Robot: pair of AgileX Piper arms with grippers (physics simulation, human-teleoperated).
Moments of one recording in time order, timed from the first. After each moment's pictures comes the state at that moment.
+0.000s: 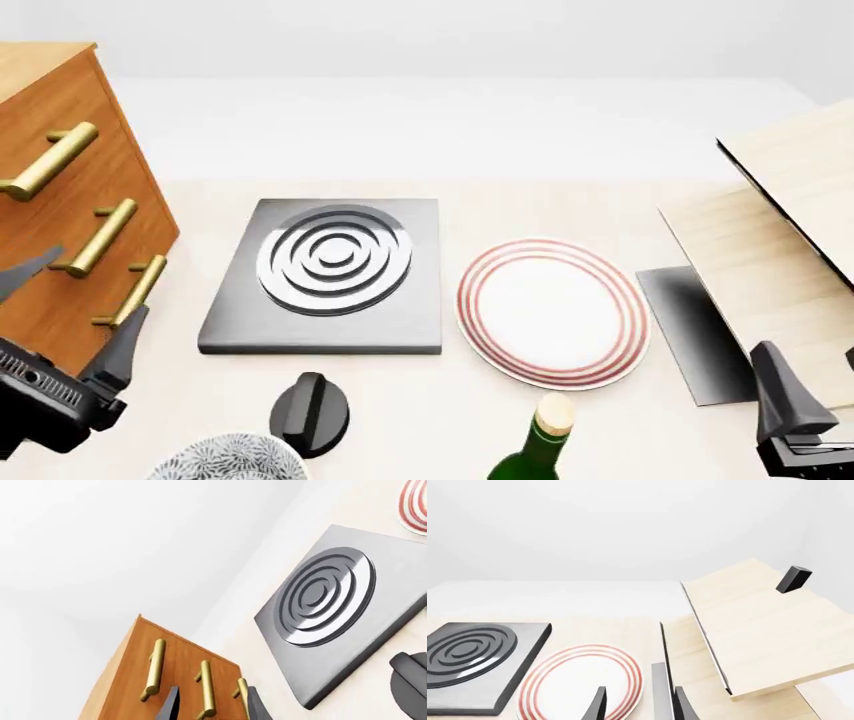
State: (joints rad) left arm -0.13 0.45 -0.18 -0.14 0.96; right arm 0.00 0.00 0.00 0.01 -0.01
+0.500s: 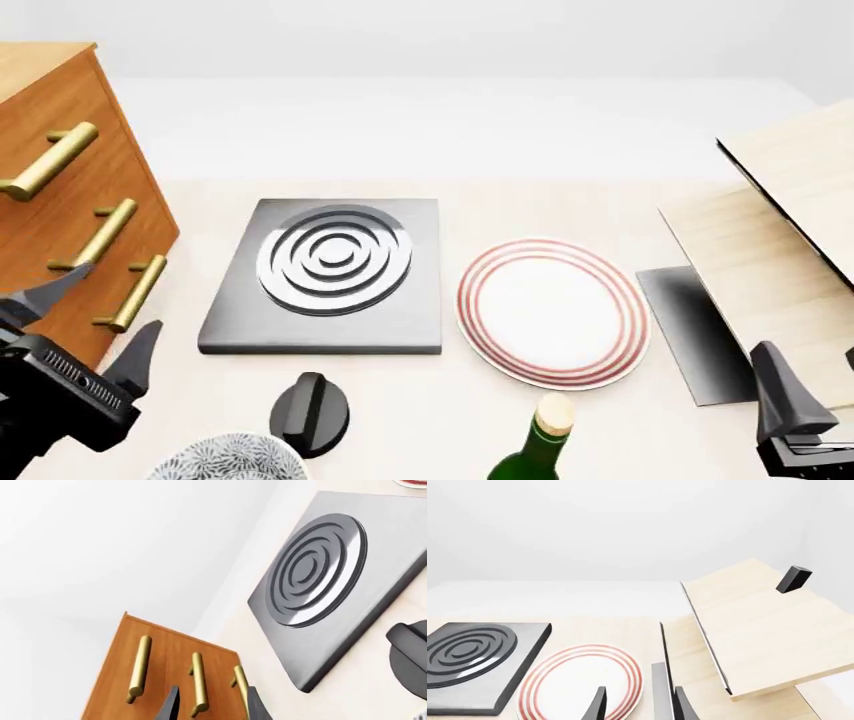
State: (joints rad) left arm -0.11 0.59 -0.11 -0.29 1.07; right arm 0.00 0.00 0.00 0.01 -0.01
